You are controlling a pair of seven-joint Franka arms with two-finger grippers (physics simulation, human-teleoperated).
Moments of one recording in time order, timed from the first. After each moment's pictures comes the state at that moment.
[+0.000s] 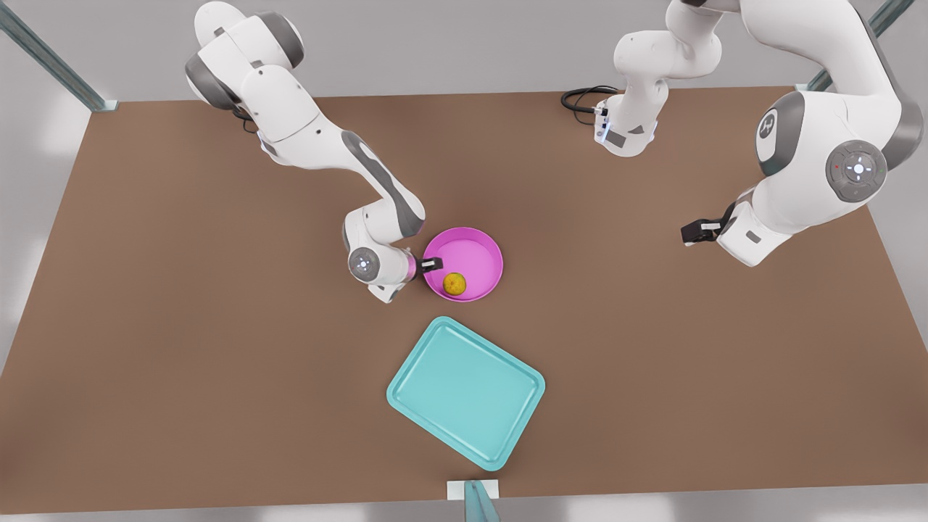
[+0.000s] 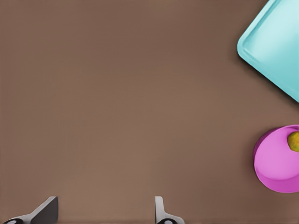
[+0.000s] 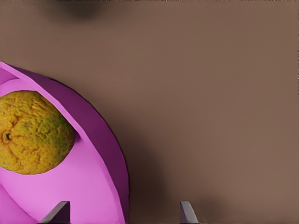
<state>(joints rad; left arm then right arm) -0.04 0.16 -0.09 -1.46 0.01 1.42 -0.16 0.49 0.60 0.15 -1.90 0.50 2.35 0.16</state>
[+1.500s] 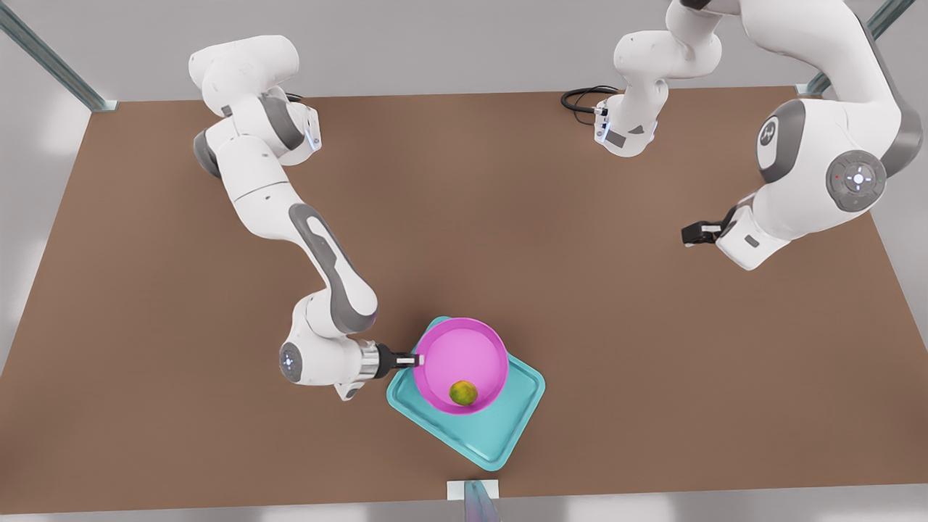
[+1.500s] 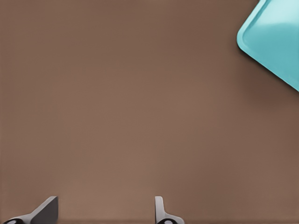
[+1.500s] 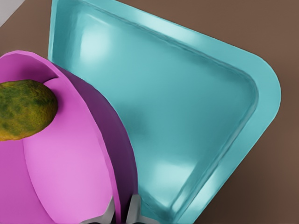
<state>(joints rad) -0.03 0.17 -0.09 -1.46 0.01 1.41 -0.11 0.26 1.04 0.19 -1.01 0.57 2.06 0.18</state>
